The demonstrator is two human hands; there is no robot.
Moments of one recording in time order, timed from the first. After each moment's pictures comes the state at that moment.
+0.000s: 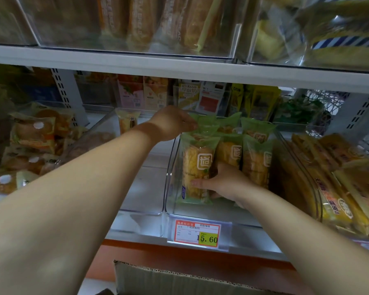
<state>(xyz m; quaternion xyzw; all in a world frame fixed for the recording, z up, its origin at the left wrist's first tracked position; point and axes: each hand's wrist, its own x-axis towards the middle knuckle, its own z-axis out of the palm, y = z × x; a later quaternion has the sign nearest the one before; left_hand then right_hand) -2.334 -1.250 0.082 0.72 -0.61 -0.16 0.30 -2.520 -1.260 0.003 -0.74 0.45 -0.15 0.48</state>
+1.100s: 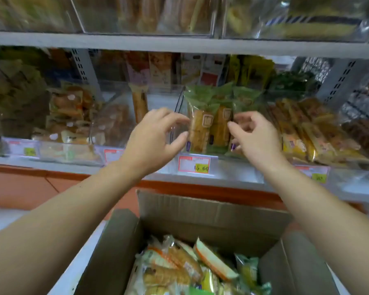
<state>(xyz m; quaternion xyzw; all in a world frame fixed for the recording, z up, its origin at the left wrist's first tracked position) -2.404 -1.062 0.050 0.65 -0.67 0.11 0.34 -2.605 -1.177 0.043 -0.72 0.44 -0.41 0.35</state>
